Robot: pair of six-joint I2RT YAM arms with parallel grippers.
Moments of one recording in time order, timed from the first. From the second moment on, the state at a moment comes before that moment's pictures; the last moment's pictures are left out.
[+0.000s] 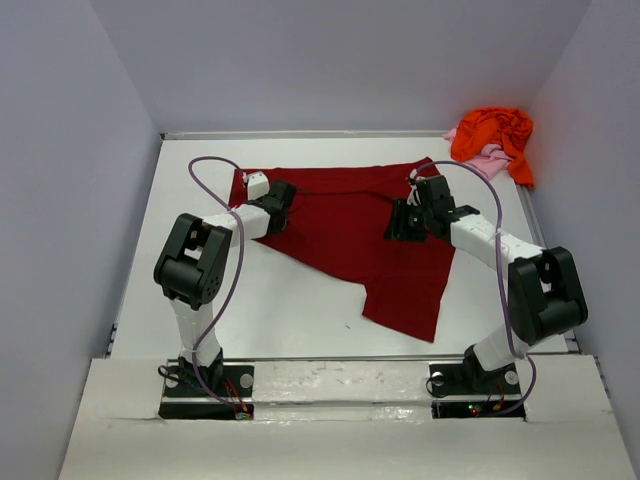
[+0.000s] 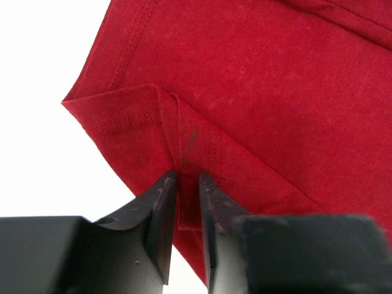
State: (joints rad) left arm -0.44 1.89 1.14 -0.29 -0.66 -0.68; right arm 0.32 1.57 1.00 -0.30 -0.22 0.38
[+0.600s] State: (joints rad) left arm -0.45 1.81 1.15 -0.32 -0.58 -0.65; right arm 0.36 1.47 0.86 -0.25 -0.20 0.45
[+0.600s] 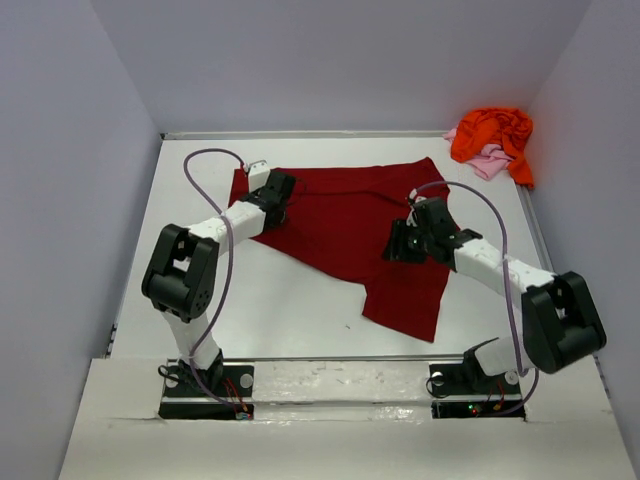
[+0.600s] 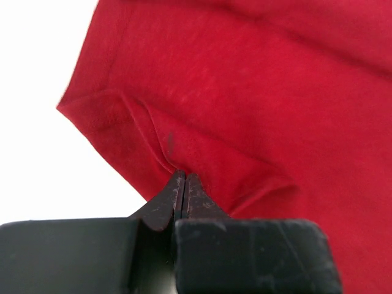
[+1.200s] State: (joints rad) left arm -0.41 1.69 1.38 -0.41 -0.50 -0.48; right arm 0.49 0.60 0.48 -0.63 0.10 0.92
